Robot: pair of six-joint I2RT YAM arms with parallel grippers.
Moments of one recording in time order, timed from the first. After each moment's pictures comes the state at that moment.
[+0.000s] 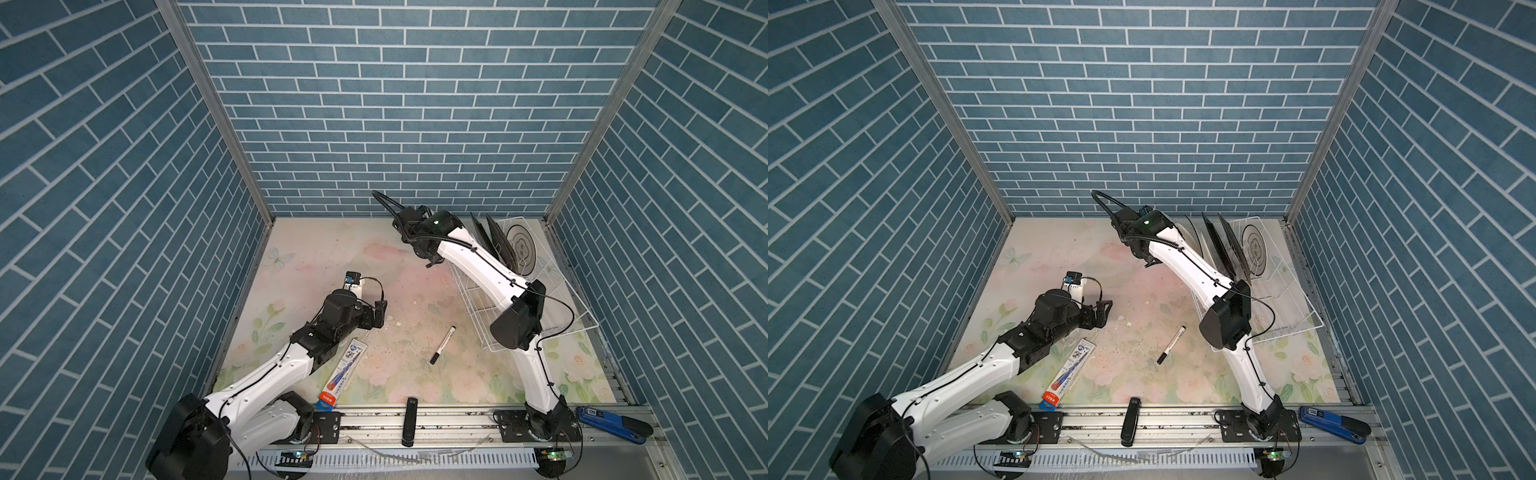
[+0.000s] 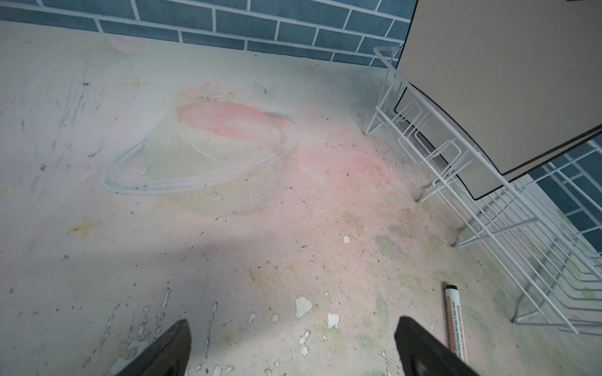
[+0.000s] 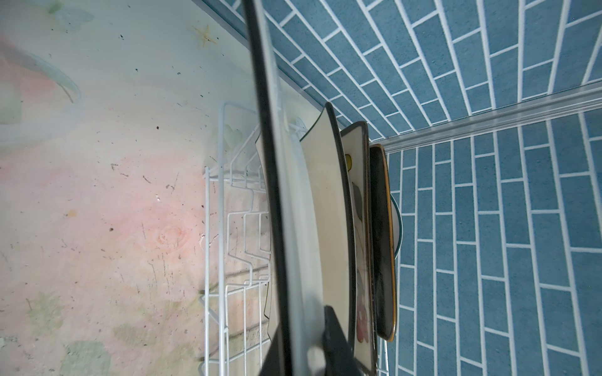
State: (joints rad) left arm -0.59 1.03 0.51 -0.02 -0.06 -0.37; right arm 0.83 2.21 2.39 -1.49 0.93 0.19
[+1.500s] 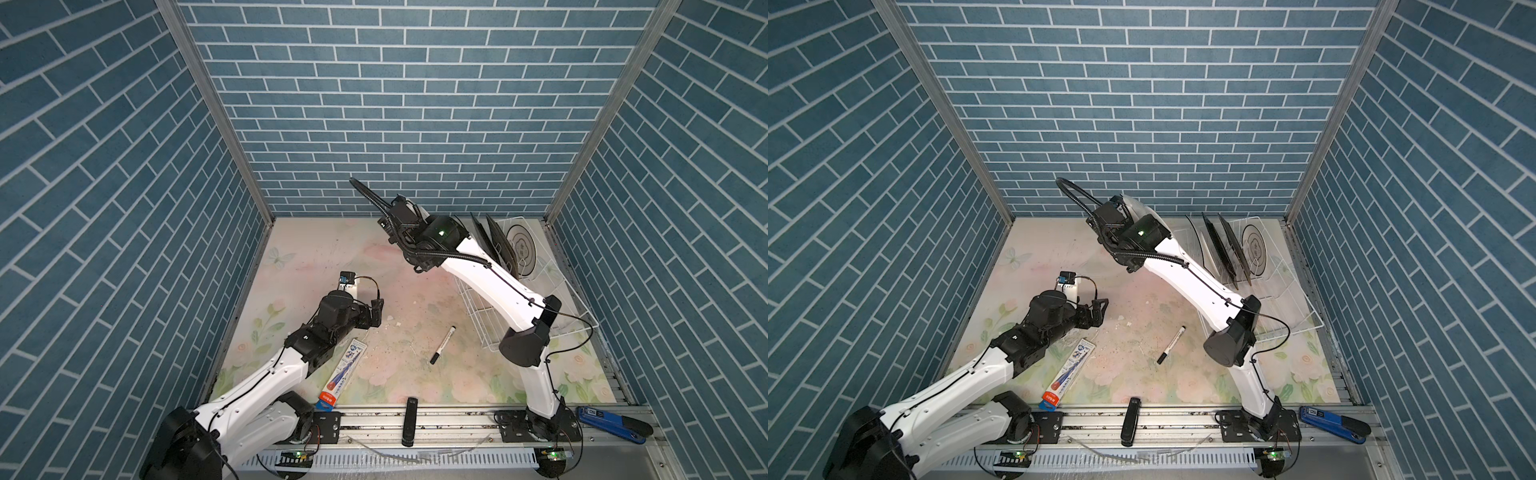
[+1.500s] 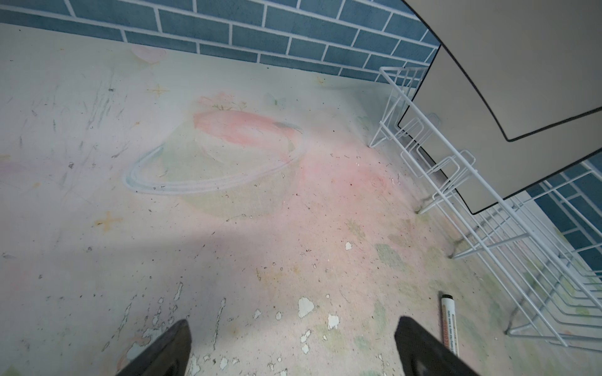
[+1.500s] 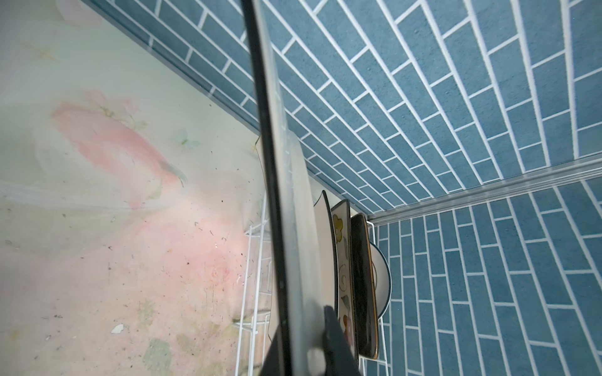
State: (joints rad) left arm -0.59 0.95 0.52 -0.07 -0.10 -0.41; right arm 0.99 2.05 2.41 -1.30 0.94 0.01
